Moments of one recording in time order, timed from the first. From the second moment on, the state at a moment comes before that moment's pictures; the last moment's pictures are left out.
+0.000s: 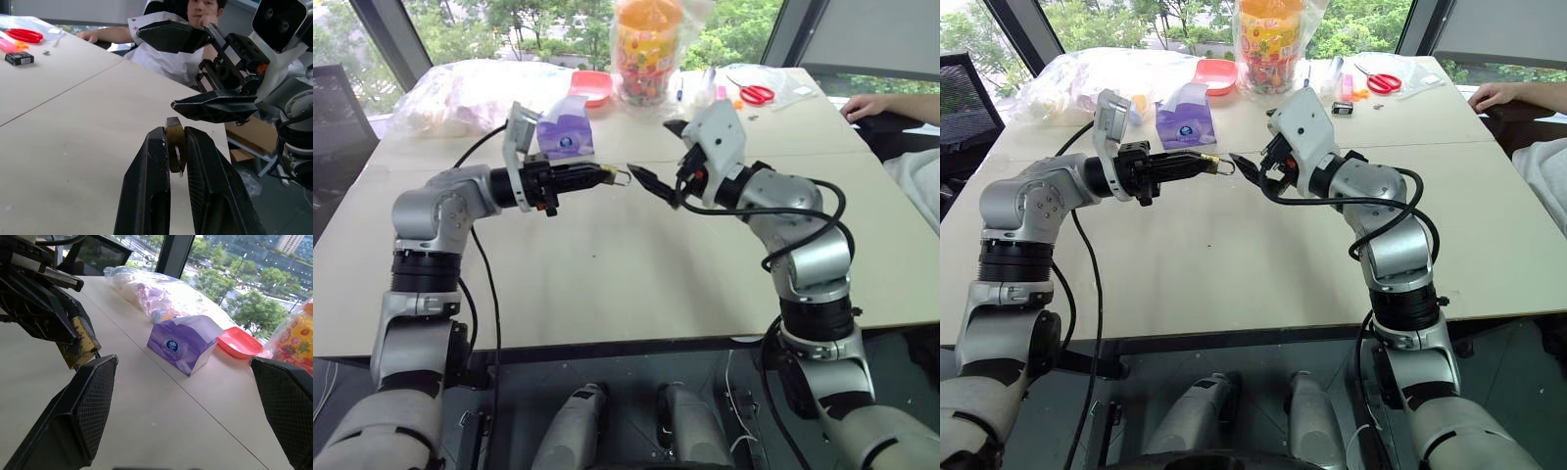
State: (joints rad) left arm -0.87 0.53 0.08 0.25 -0.62 0.79 -1.16; right arm -0.74 -0.33 0.07 -0.26 0.08 0.64 0.64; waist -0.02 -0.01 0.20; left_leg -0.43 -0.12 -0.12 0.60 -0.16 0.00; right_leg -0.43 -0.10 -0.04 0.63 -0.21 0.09
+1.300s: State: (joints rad) left arm -0.92 0.18 0.04 0.68 -0.54 0.75 -0.96; right arm -0.47 -0.74 -0.01 -0.64 0.41 1.33 0.73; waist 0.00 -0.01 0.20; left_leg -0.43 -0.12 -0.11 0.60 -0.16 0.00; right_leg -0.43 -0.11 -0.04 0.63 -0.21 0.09
